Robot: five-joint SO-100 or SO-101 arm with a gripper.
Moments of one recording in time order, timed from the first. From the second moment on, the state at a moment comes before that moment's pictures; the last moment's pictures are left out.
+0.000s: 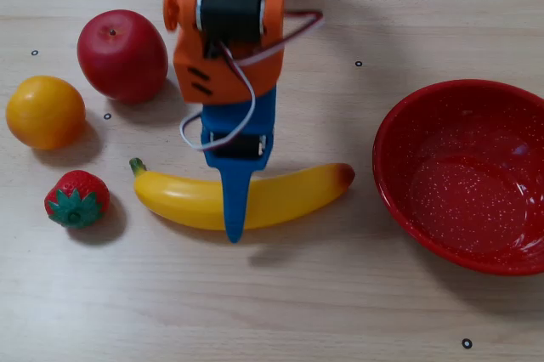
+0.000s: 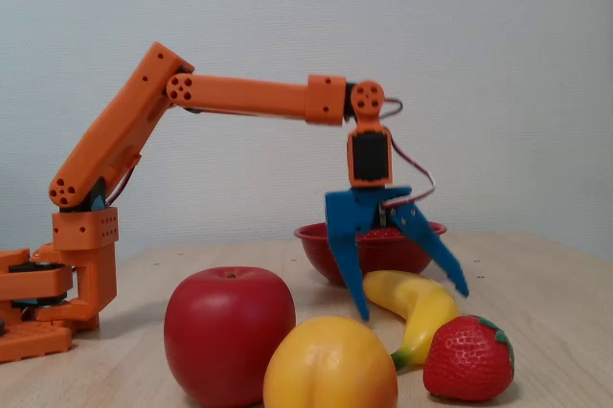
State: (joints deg) arm -8.0 53.6 57.7 83.0 12.7
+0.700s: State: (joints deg) arm -8.0 51.3 53.0 78.8 11.2
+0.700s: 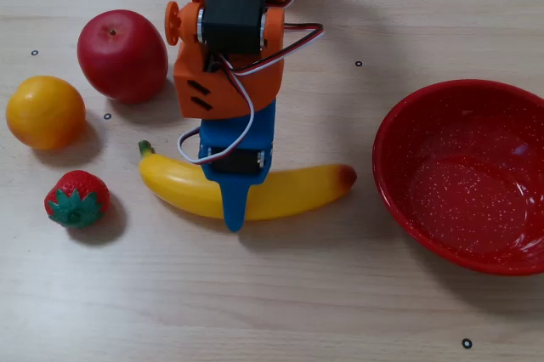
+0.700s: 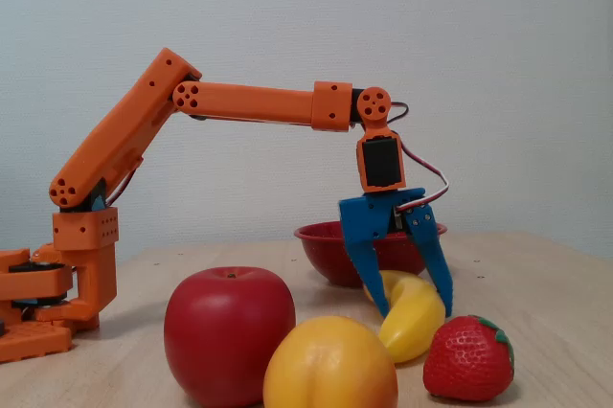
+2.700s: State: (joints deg) arm 23.8 49.7 35.3 86.6 -4.2
